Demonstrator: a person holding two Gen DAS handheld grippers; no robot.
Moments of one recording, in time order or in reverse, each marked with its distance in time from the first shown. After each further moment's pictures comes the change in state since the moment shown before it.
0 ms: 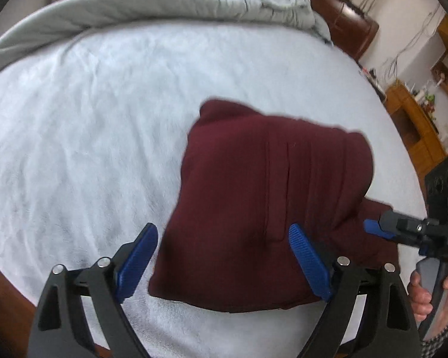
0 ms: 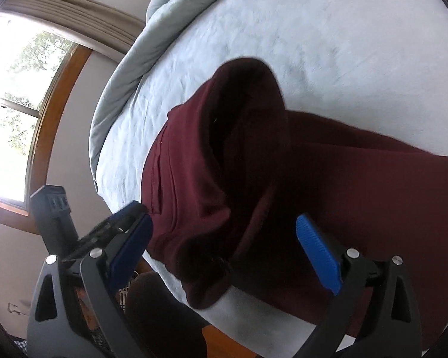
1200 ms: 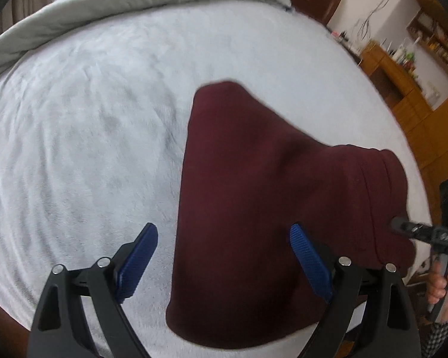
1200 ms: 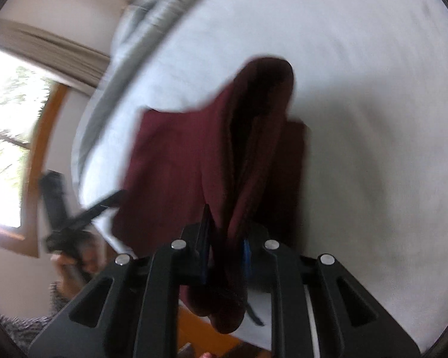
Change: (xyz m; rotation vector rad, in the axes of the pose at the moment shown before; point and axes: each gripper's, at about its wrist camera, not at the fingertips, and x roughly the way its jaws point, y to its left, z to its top) left arm 0.040 -0.094 -0.002 0.159 0.089 -0.036; right arm -0.124 -0.137 -0.069 0.131 -0.090 -0.099
